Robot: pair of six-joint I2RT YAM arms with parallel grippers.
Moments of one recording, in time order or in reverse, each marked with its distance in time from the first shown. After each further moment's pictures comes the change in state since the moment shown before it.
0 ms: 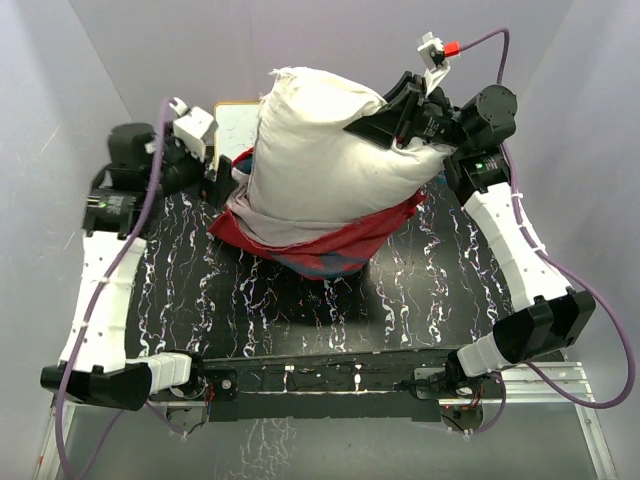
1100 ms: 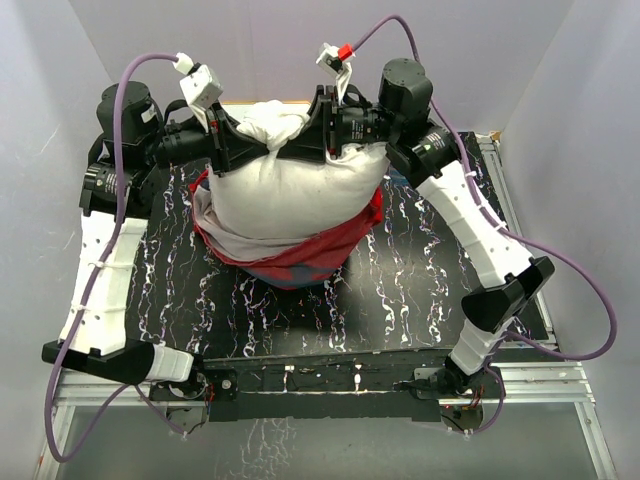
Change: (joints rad) left arm -0.119 0.160 0.418 0.098 0.577 -0.266; right arm 0.330 0.263 0.455 -0.609 0.069 -0.314
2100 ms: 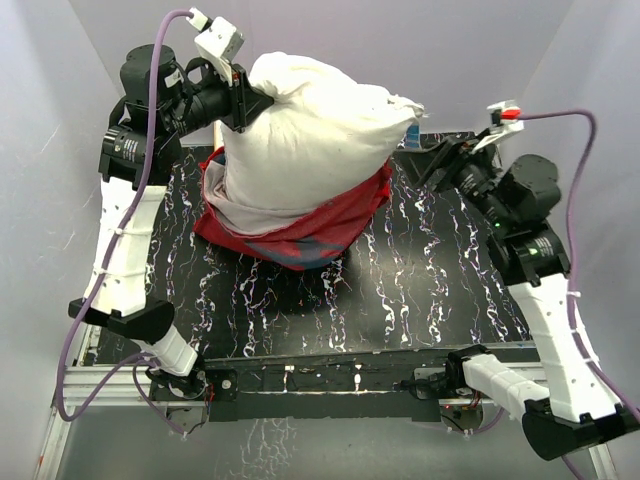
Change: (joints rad) left arm -0.086 0.243 0.402 -0.124 -0.476 0.031; right arm -0.358 -0.758 -0.755 0.053 0.699 0.041
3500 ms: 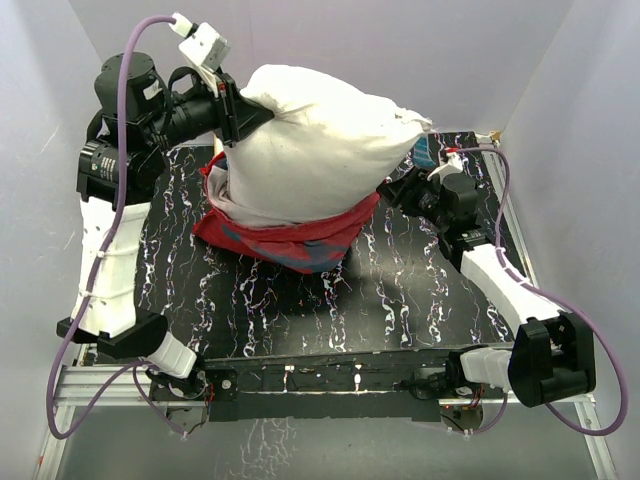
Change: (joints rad) left arm -0.008 -0.082 -0.015 -0.047 0.109 -0.060; right arm -0.032 0.274 -0.485 0.398 0.032 0.251
